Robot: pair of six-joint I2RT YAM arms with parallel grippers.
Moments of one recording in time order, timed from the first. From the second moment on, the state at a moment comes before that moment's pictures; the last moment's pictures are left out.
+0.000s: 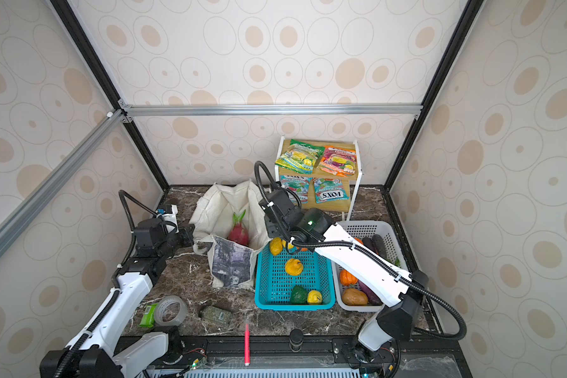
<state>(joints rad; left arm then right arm) 0.04 1.03 0.71 -0.15 0.22 -0.25 0.91 1.59 1.80 -0.91 0.42 0.38</state>
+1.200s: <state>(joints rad) 0.04 1.02 0.71 -0.15 0.22 -0.25 0.94 2.37 2.27 -0.97 0.11 0.40</state>
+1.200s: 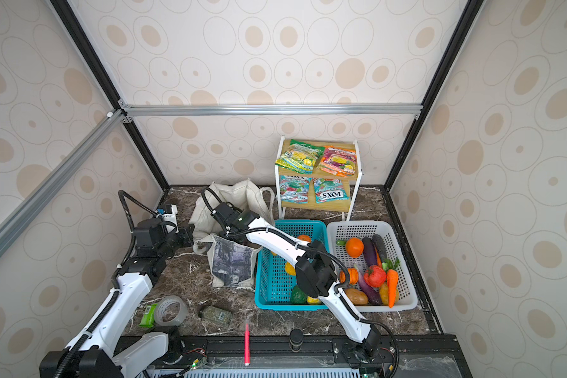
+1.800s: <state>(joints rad) 0.04 1.01 0.71 -0.15 0.22 -0.25 1.06 2.02 2.26 -1.05 0.51 0.42</state>
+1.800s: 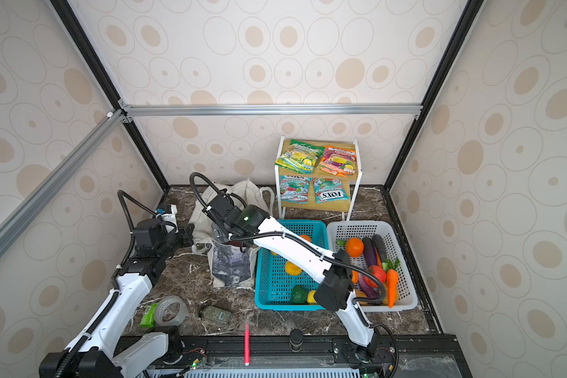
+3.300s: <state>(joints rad) 0.04 1.01 0.71 -0.15 0.21 -0.25 0.79 1.46 0.95 -0.56 0.29 0.72</state>
